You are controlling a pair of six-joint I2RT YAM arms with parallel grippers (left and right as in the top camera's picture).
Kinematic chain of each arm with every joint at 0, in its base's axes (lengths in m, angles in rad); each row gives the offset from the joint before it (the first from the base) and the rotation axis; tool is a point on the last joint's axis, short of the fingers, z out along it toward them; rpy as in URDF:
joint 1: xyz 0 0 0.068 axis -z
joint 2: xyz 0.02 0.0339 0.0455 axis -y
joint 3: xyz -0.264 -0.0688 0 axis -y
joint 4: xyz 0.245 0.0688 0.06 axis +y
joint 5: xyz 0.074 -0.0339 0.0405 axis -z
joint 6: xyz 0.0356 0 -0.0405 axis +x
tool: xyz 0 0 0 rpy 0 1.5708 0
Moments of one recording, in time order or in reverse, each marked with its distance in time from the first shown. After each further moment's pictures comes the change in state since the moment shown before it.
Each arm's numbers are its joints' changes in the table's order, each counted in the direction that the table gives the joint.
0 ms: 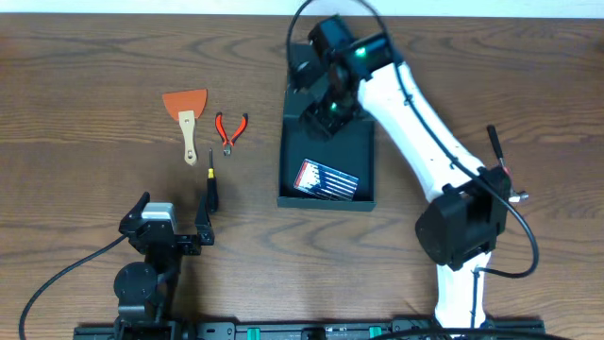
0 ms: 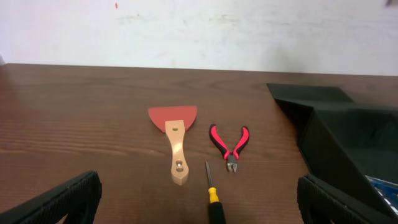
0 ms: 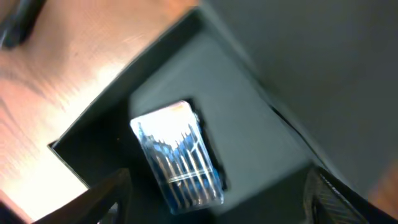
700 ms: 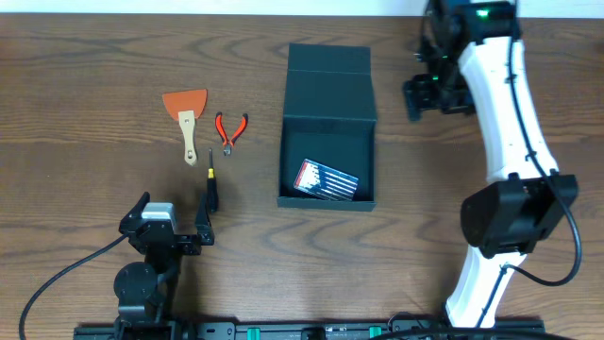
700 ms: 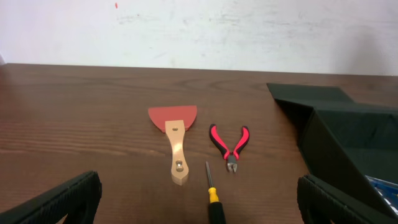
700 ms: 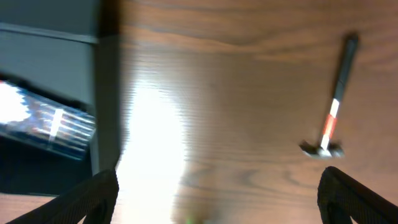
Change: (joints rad) left arm 0.000 0.000 0.000 0.000 0.000 0.000; right arm 0.385 0.032 0.090 0.300 0.233 0.282
